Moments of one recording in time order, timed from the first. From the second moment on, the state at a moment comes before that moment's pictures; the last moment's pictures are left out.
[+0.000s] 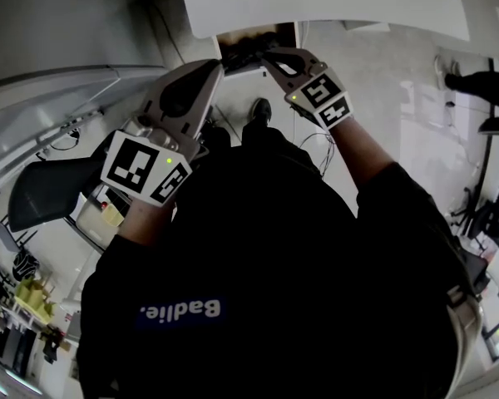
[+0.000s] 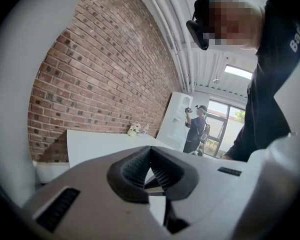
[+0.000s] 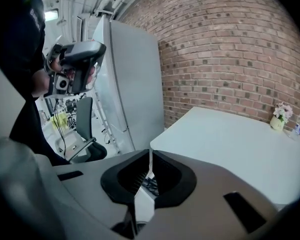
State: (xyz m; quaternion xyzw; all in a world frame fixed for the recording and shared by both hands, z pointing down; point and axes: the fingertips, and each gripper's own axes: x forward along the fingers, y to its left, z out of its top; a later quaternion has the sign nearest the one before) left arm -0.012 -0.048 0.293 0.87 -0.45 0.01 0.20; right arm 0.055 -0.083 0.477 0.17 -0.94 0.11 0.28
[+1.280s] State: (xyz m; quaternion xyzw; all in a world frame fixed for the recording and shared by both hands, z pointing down) left arm -0.037 -0.071 0.336 0.84 -0.48 0.03 0.23; right arm 0.062 -0.116 0.726 -0.02 -0.82 -0.08 0.56
